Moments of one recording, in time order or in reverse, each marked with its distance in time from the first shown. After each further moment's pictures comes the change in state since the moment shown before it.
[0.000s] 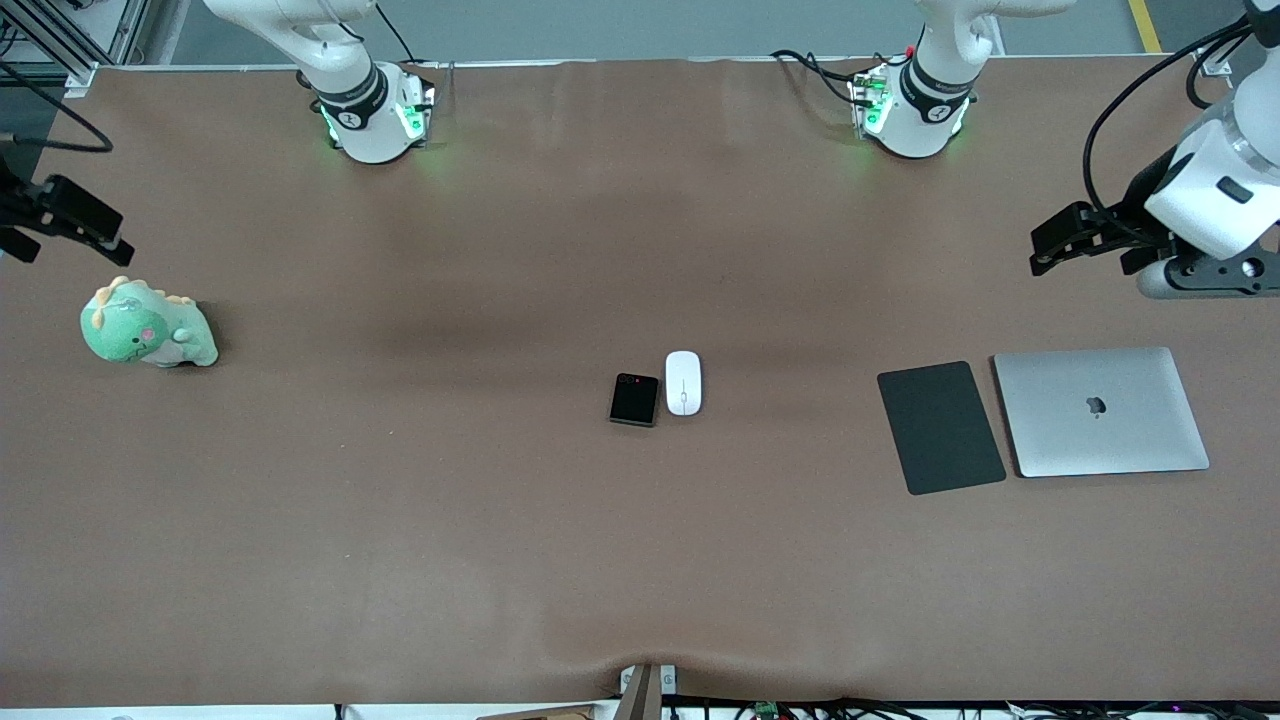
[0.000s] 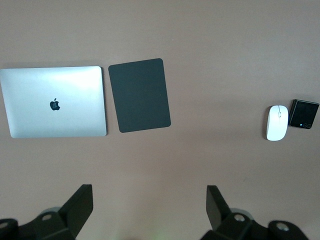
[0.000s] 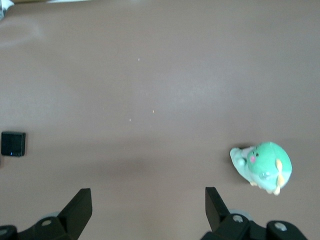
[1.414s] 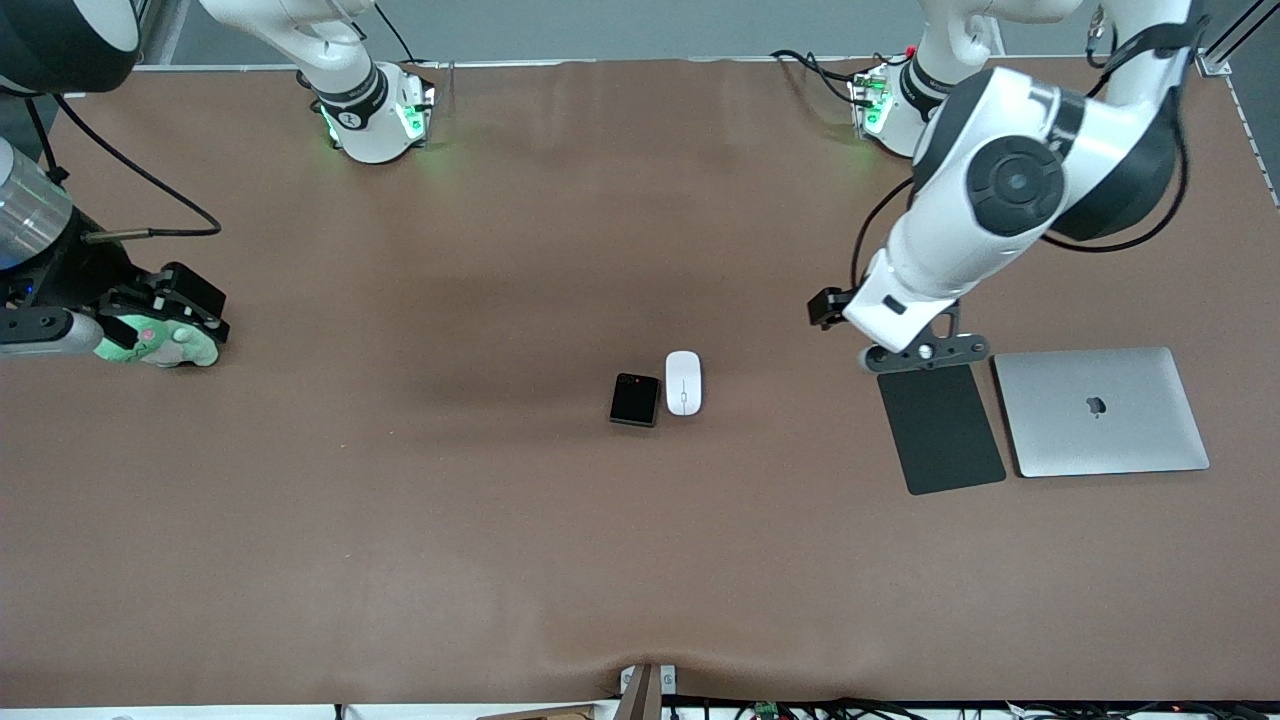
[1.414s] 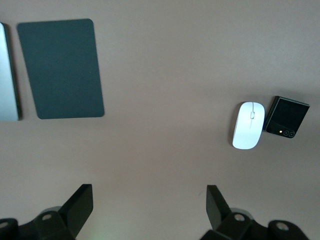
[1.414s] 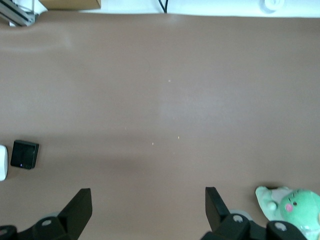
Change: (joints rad) left arm -0.204 0.176 -0.091 -0.165 -0.001 0.260 -0.376; right arm 0.110 0.121 0.010 0.054 0.002 0.085 0.005
